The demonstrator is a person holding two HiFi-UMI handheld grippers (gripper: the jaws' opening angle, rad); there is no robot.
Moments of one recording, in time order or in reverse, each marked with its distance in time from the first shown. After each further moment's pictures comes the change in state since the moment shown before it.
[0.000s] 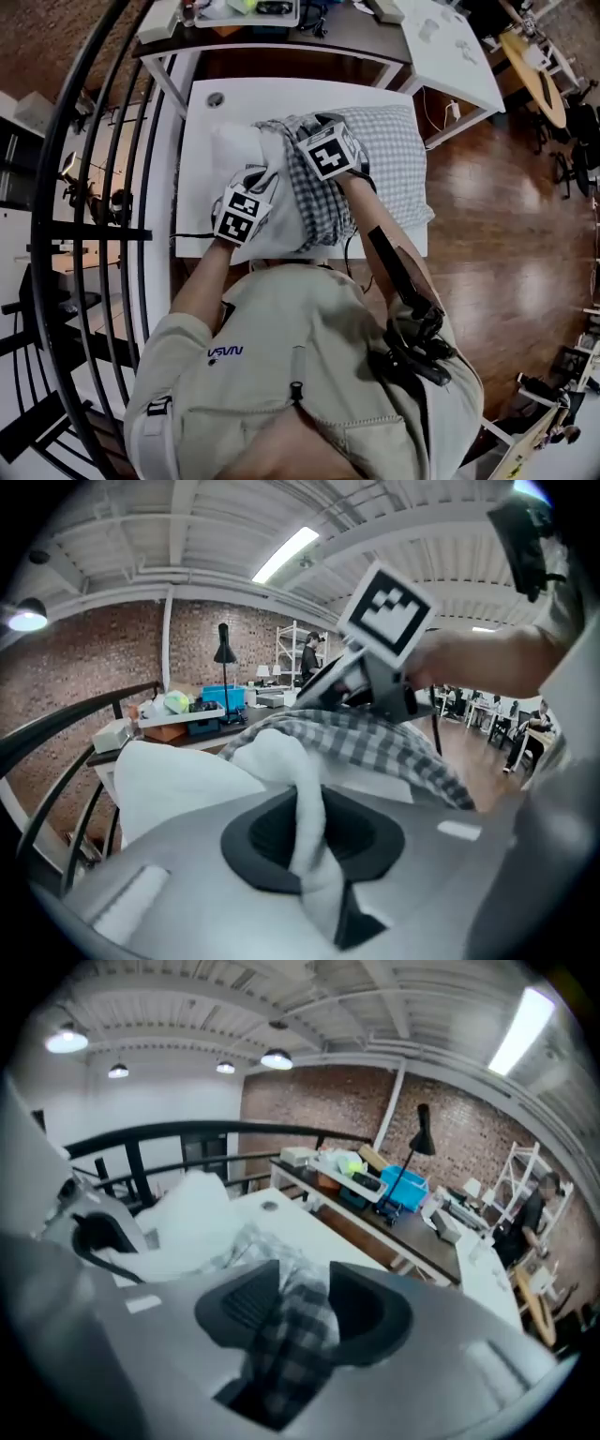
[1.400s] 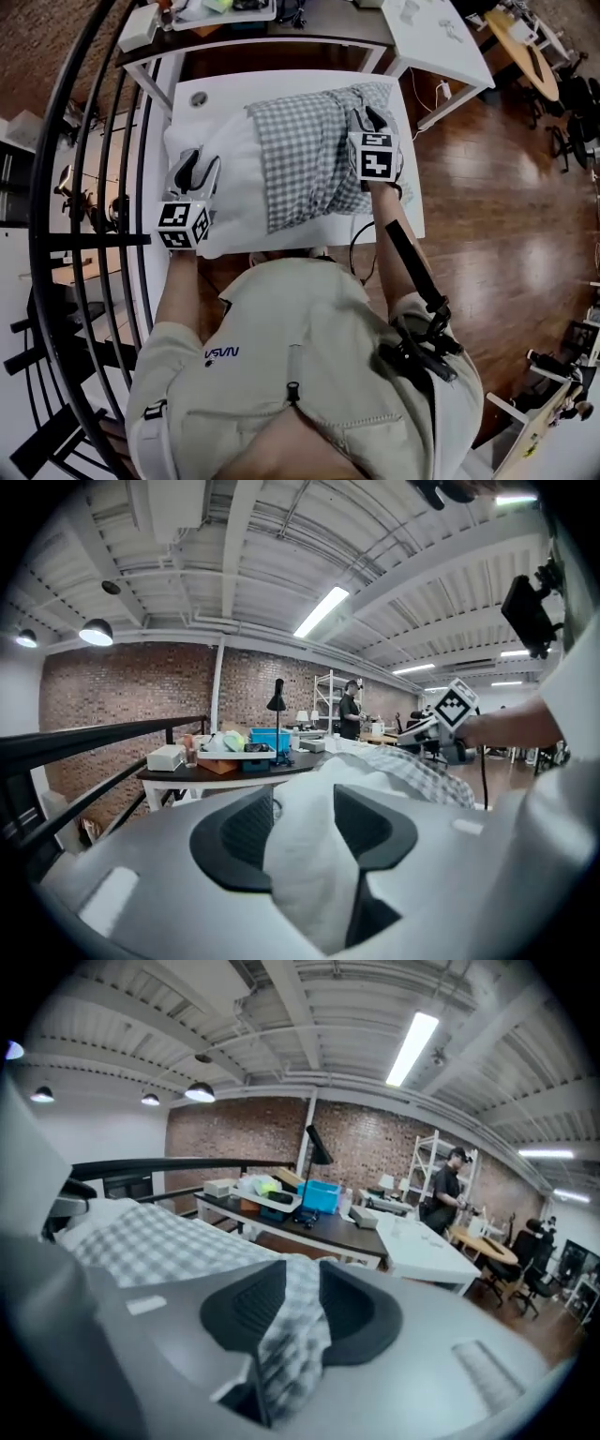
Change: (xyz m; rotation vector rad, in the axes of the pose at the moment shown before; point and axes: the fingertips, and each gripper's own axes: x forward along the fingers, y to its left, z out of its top) left arm -0.091 0.090 0.021 -0.091 -0.312 0.234; right arm -0.083 -0.119 -0.079 0.325 -0.163 -0.378
